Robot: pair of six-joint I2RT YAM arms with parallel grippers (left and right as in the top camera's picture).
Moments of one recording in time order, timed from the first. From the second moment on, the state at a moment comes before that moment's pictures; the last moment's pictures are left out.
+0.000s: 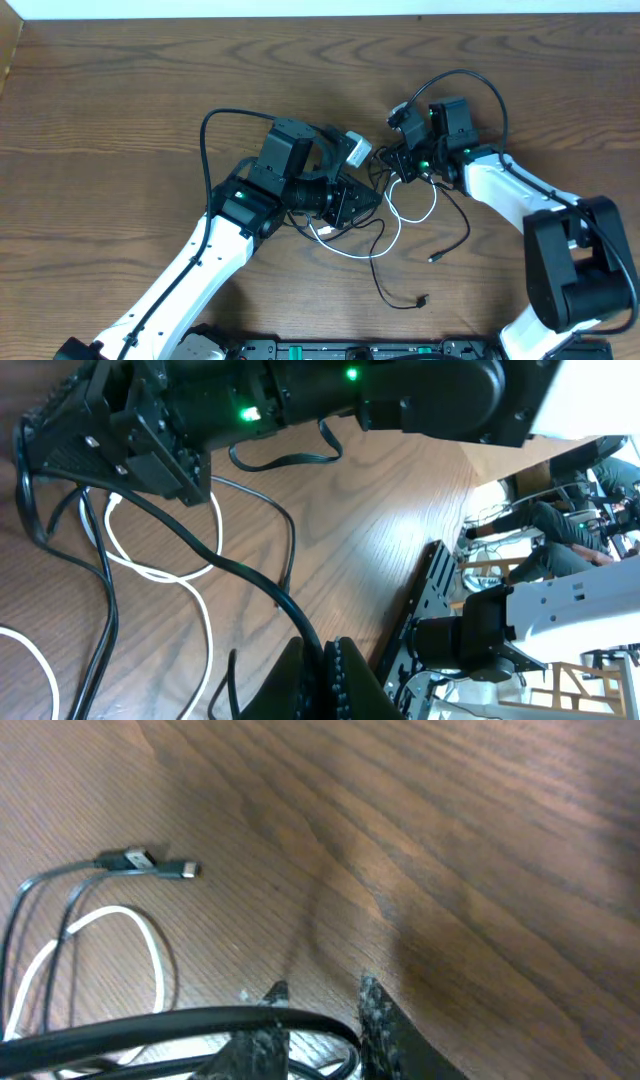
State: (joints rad) left arm -0.52 1.31 0.98 -0.44 0.78 -0.25; right arm 0.28 1.81 0.99 -0.13 -0.47 -0.11
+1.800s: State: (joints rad) left arm 0.30 1.09 0.98 -0.66 0.59 -0.35; right arm -0.23 1.84 1.00 -0.36 -0.66 0.11
